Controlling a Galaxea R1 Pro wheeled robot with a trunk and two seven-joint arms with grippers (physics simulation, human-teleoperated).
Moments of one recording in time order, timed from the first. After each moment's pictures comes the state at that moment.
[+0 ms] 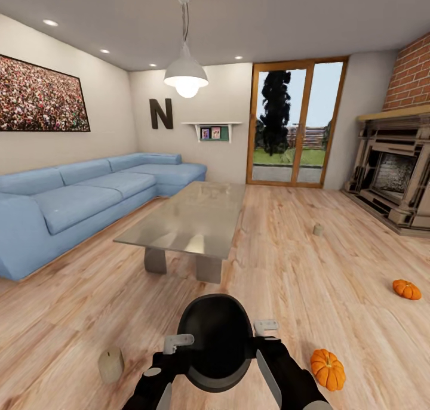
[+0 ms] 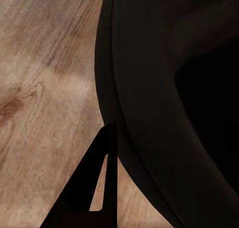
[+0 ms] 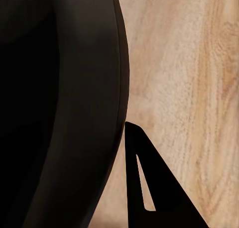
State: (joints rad) left arm -0.25 -0.17 -0.14 -0.91 0.09 0.33 0.19; right arm -0.46 0.17 0.08 -0.69 -0.01 0.48 -0.15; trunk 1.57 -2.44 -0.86
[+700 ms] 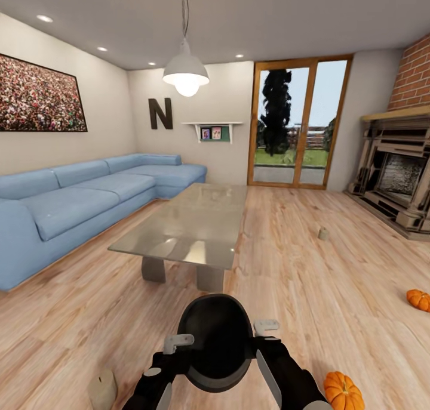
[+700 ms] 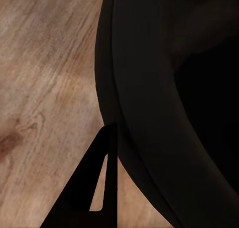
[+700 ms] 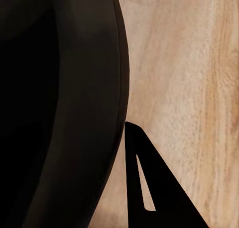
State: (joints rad) left arm -0.25 -0.17 -0.14 -0.91 0.09 0.33 0.19; right arm -0.46 0.17 0.08 -0.69 -0.01 0.48 -0.15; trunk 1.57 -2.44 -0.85
